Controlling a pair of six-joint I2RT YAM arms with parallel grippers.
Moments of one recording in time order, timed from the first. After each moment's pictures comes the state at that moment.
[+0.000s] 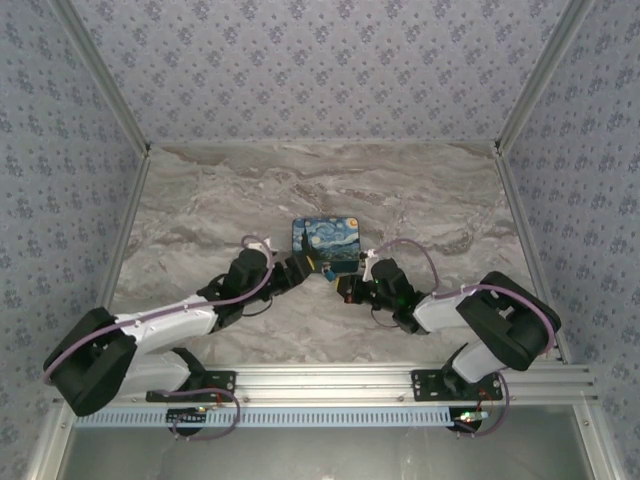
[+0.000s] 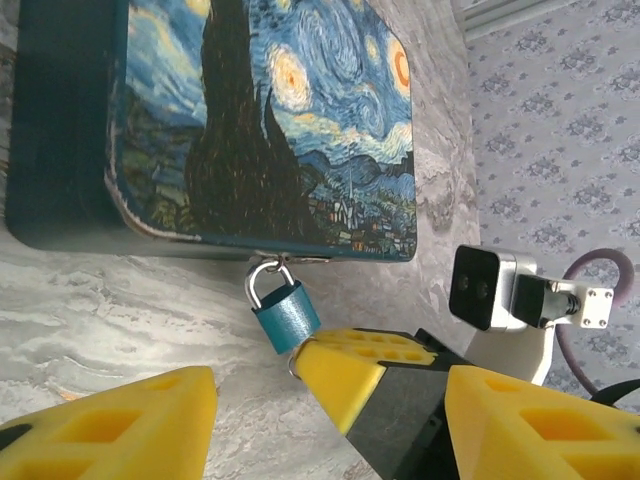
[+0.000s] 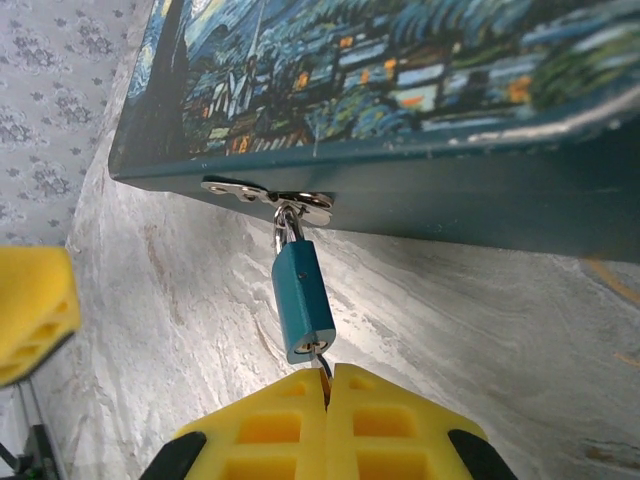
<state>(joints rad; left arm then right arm) -0.77 1.22 0.41 0.37 0.14 -1.16 0.75 1.51 0.33 0.68 -0.20 0.84</state>
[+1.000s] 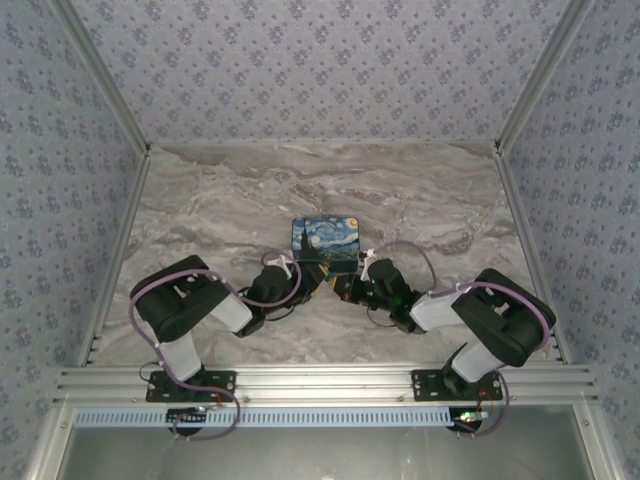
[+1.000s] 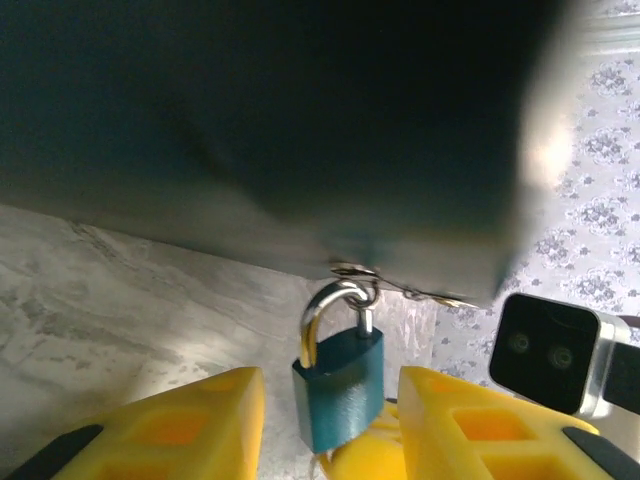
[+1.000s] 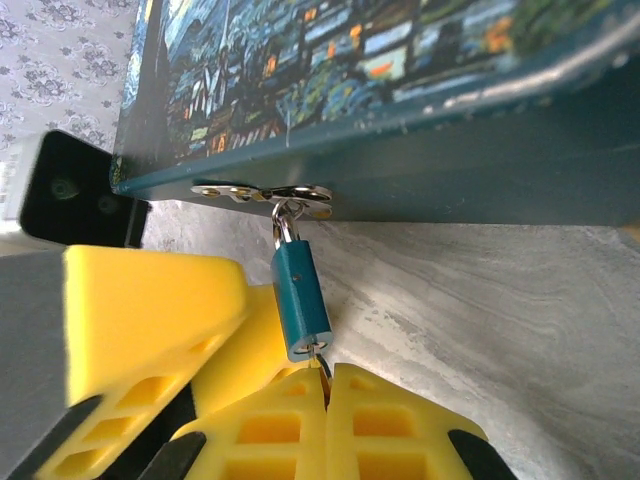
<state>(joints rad) -0.86 1.78 0.37 1.06 0.08 -1.46 0.76 1.53 0.34 0.70 -0.20 0.96</state>
